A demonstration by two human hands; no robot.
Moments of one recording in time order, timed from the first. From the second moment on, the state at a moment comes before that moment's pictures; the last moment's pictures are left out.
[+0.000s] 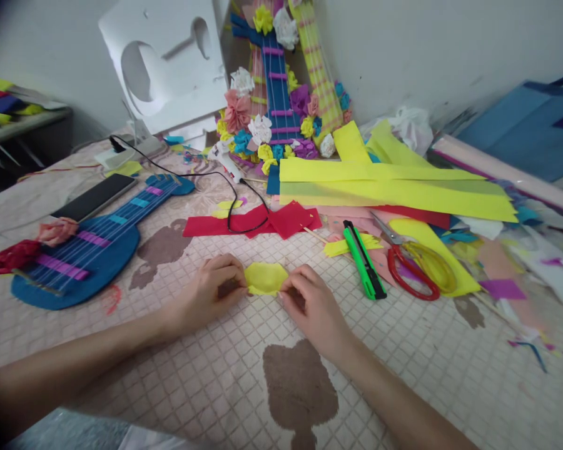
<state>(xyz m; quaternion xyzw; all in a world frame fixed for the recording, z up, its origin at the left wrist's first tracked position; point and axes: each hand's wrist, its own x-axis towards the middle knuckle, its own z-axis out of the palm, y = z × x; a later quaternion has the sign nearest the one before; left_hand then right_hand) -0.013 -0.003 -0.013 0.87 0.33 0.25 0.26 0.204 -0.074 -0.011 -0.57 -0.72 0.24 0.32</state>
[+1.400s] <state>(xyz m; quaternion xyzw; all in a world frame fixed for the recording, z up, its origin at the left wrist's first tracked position) -0.007 0.000 -0.015 0.86 0.37 0.23 0.25 0.195 -0.071 -0.014 -0.62 -0.69 0.20 0.31</state>
